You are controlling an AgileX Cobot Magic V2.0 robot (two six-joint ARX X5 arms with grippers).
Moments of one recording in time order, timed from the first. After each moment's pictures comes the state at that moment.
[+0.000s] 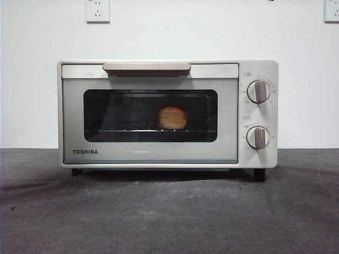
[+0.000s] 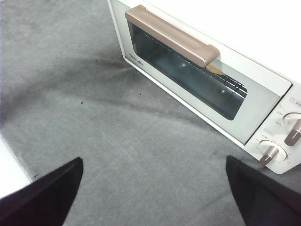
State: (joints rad) left arm -0.27 0.79 1.04 -0.75 0.36 -0.01; right arm 0.82 0.90 1.04 -0.75 -0.02 0.11
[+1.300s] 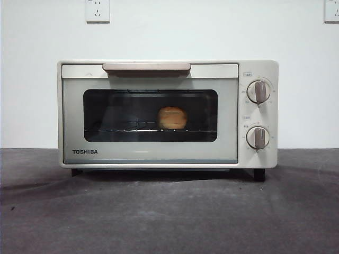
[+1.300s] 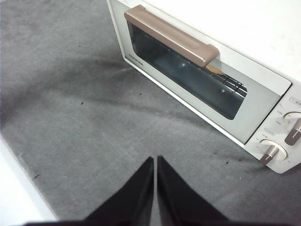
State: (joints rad) left arm -0.29 0.75 1.06 -0.85 0.36 0.02; right arm 0.82 0.90 1.04 -0.75 -0.02 0.12
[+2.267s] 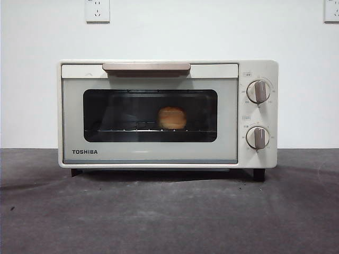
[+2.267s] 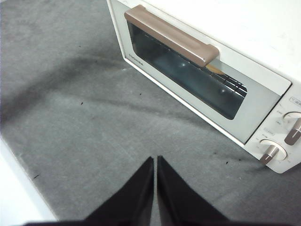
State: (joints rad) left arm -0.02 0.40 0.64 0.03 0.21 0.14; right arm 0.82 0.90 1.04 -0.75 -0.02 0.12
